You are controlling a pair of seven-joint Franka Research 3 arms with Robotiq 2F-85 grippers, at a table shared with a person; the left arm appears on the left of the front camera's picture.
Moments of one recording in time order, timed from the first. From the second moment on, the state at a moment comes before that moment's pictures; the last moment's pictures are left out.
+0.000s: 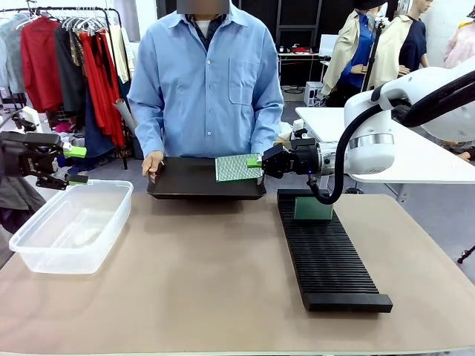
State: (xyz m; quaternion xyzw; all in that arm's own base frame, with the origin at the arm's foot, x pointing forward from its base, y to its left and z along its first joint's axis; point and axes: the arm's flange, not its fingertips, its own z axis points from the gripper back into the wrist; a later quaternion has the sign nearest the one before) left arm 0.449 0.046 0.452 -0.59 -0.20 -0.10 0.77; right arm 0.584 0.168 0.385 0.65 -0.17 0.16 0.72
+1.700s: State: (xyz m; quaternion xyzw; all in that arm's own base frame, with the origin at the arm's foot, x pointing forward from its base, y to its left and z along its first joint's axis) left arm 0.449 0.046 0.452 -0.59 -0.20 -0.10 0.77; right arm 0.588 0.138 0.396 0.66 -0.18 0.15 0.71
